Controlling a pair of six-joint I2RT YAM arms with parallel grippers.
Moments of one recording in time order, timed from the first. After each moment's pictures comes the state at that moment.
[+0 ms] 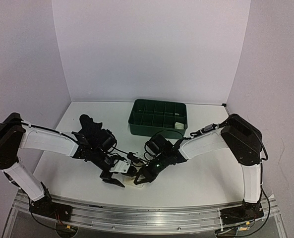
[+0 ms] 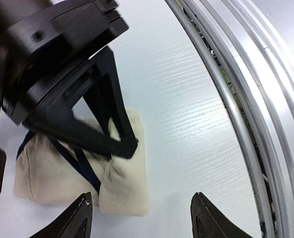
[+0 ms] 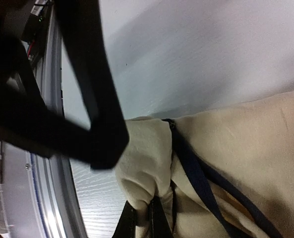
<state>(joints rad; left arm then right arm) -0.87 1.58 0.82 -0.31 0.53 0.97 0.97 2.09 1.21 -0.12 -0.65 0.13</state>
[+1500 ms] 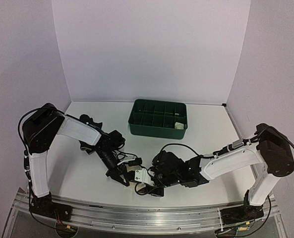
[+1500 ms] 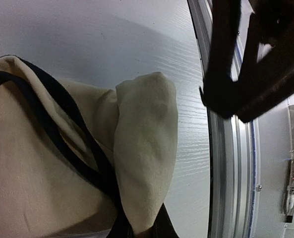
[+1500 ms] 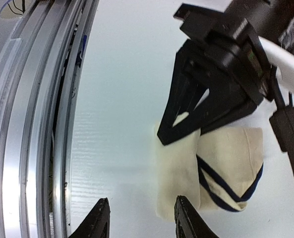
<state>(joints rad) -0.77 1.98 1.10 -0.61 0.83 0.67 1.21 1.75 0.88 0.09 -0.13 -0.33</state>
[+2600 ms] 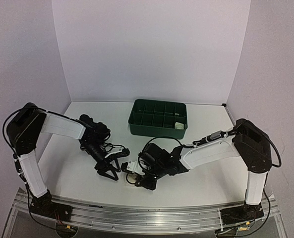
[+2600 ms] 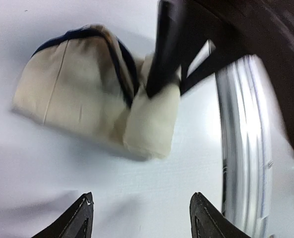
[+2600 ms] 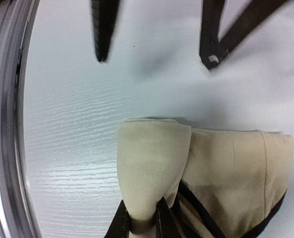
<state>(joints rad) -0.64 1.87 1.04 -0.65 0.83 0.78 1.14 1.98 1.16 -0.16 -0.17 -0.22</state>
